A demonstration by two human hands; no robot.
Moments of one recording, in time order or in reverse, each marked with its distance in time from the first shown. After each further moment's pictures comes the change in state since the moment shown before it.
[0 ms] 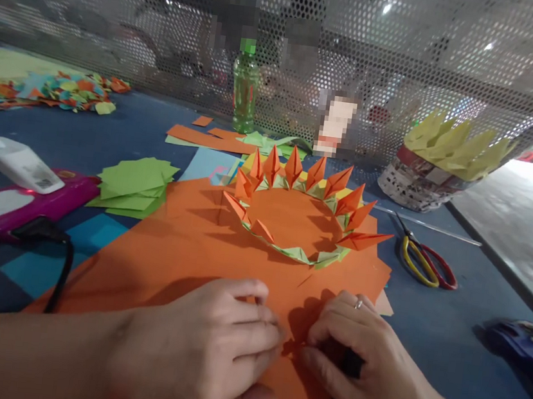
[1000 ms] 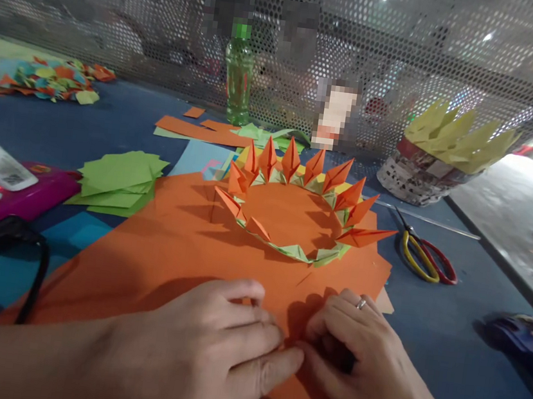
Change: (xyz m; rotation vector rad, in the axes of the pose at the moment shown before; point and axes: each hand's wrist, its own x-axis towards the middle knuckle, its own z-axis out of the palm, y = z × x) left_hand 0.007 0.002 -0.006 0.042 -0.026 -0.012; right_hand 0.003 -0.002 0.010 -0.029 0.131 0.009
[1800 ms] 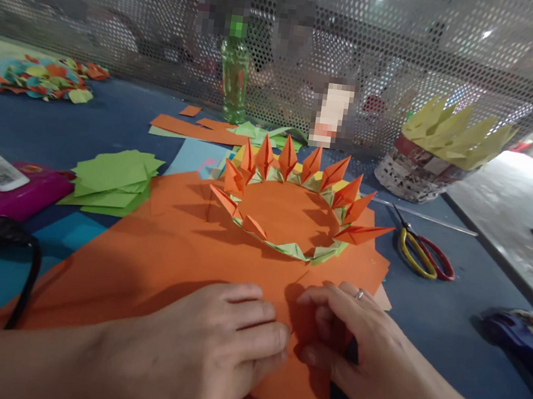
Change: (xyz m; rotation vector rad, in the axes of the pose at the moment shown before) left_hand 0.006 -0.002 0.000 -0.028 -0.077 0.008; right_hand -0.002 0.007 -0.012 0.008 -0.204 0.173
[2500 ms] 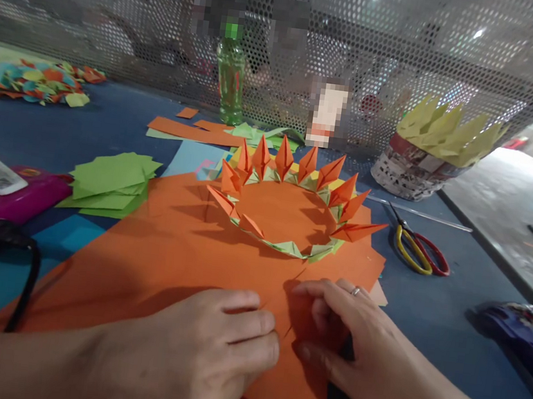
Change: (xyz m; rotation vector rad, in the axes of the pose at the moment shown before) left_hand -0.004 0.009 0.004 0.047 0.067 -0.037; right_hand -0.002 -0.004 -0.003 0.013 0.008 0.040
